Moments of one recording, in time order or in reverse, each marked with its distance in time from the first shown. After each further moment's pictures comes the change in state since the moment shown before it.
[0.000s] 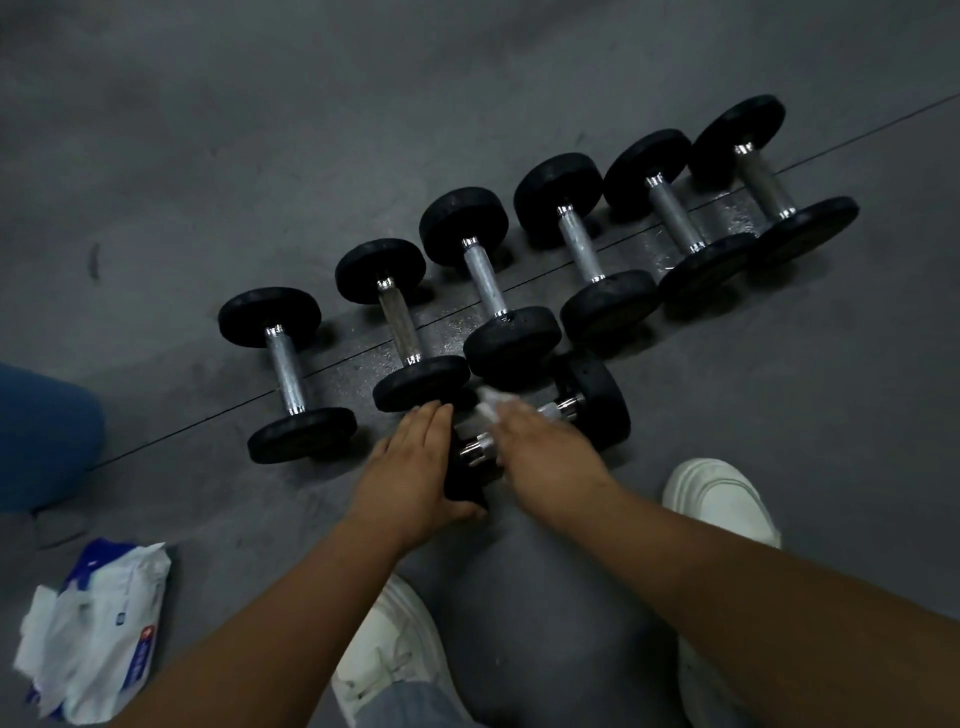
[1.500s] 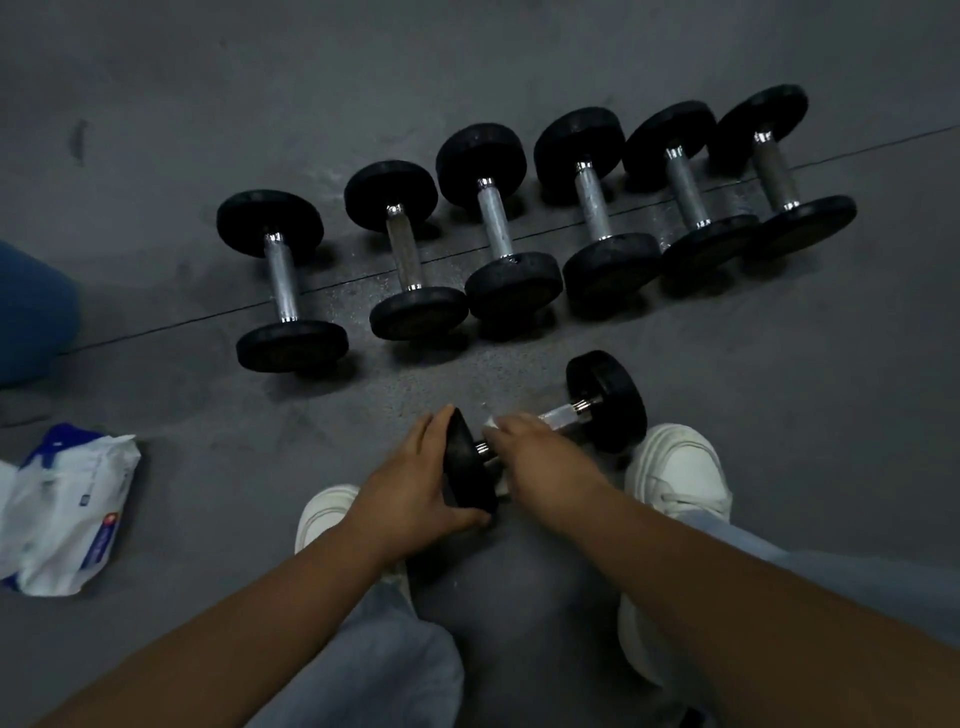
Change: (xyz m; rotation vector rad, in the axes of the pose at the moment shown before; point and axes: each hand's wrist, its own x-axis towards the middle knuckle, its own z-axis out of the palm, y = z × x) left_hand -0.068 0.022 0.045 -0.443 -0.093 -0.073; right_hand -0.057 -0.011 0.015 0.172 -0.149 -0.010
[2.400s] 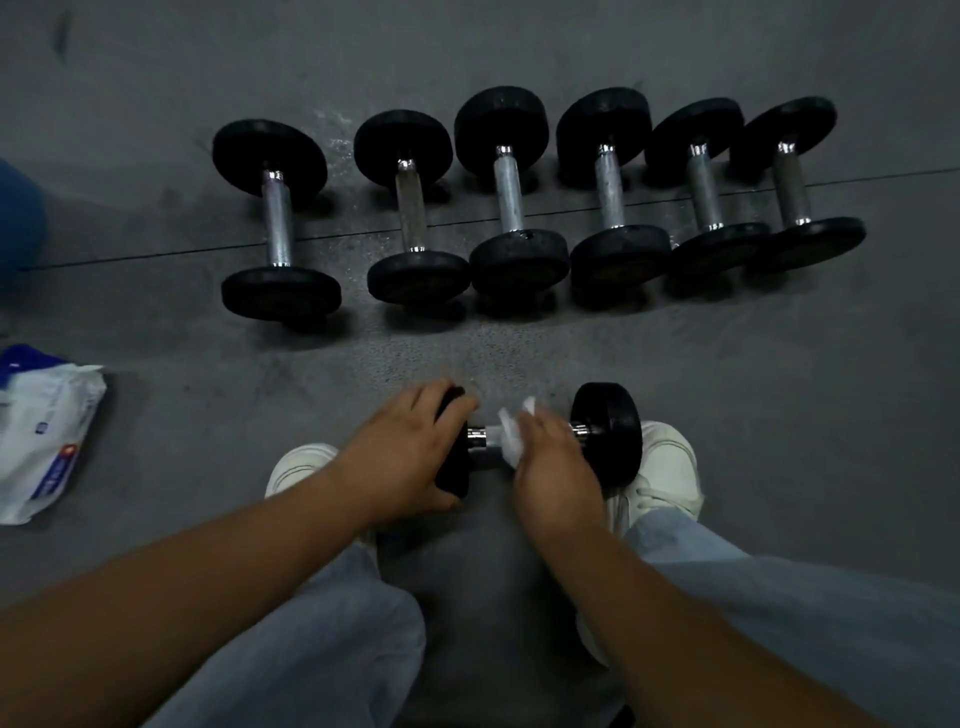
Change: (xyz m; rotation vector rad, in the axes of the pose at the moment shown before) left_hand 0.005 0.006 -0.004 0.398 0.089 0.326; right_hand -0.029 0.012 0.036 0.064 0.211 0.264
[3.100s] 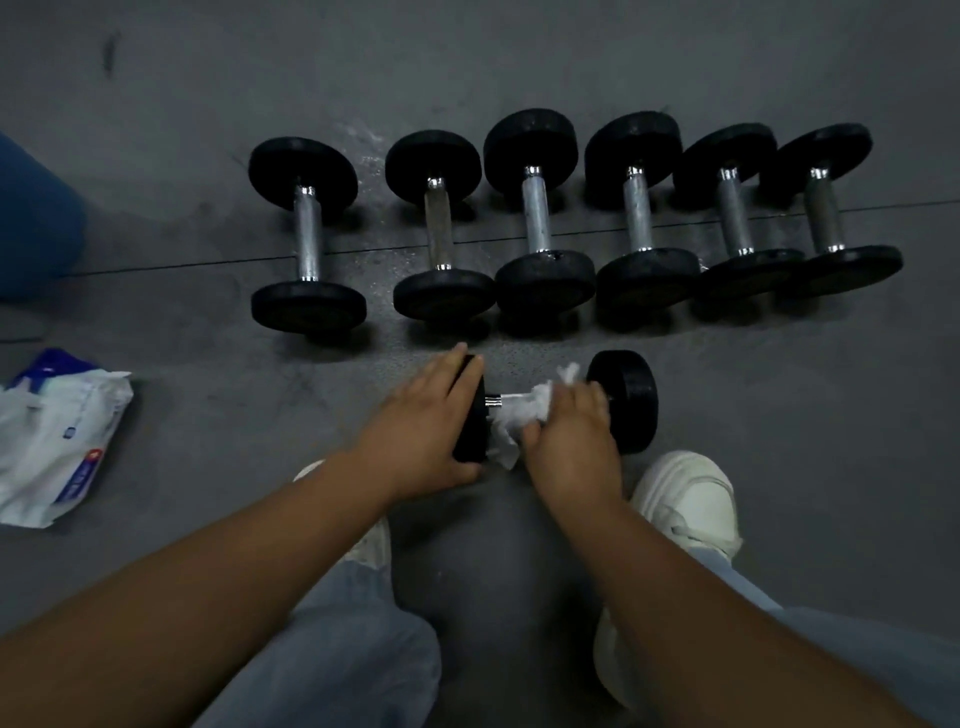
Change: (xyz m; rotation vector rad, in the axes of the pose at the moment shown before) left_hand 0.023 -0.013 -0.023 -0.094 -0.040 -0.184; right_hand 0.047 -0.020 -0.026 0.009 0.113 0.096
